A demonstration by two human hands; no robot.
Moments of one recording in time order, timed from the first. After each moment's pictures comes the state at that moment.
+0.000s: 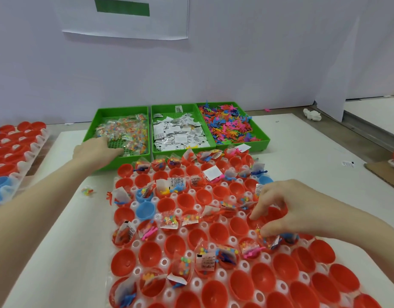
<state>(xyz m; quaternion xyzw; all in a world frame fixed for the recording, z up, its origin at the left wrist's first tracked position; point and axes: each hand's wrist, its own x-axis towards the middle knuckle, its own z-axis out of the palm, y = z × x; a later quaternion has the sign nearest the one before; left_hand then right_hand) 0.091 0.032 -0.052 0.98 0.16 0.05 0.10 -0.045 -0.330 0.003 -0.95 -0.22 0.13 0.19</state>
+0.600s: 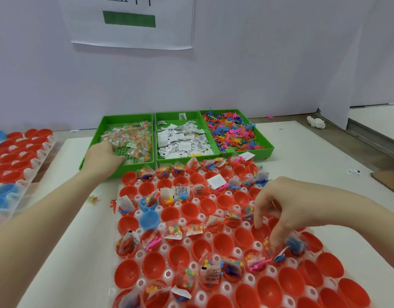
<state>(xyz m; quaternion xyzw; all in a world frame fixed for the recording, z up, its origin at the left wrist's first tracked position) 0.089 0.026 -0.055 0.96 0.15 0.14 0.21 -0.025 -0.313 0.028 -0.94 -0.24 0.24 0.09</state>
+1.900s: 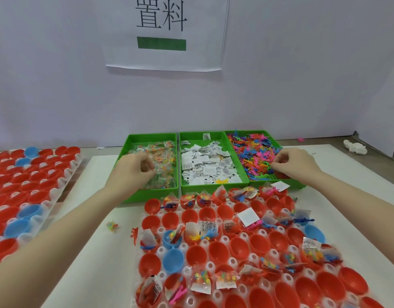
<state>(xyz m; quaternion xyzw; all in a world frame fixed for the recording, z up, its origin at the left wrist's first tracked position) 0.090 0.026 -0.042 0.94 0.01 0.19 0.27 0.165 -0.332 -0.033 -0.97 -0.05 -0.14 0.19</state>
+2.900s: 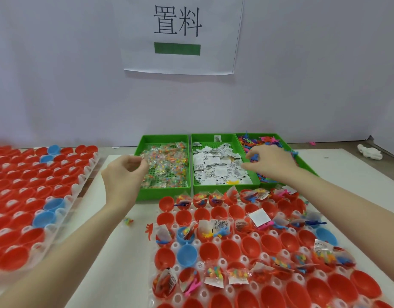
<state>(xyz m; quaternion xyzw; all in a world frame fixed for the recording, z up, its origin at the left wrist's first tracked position) 0.044 0.021 -0.031 0.79 0.17 0.35 0.47 0.152 -0.254 -0.012 -0.98 -0.14 -0.10 0.09</state>
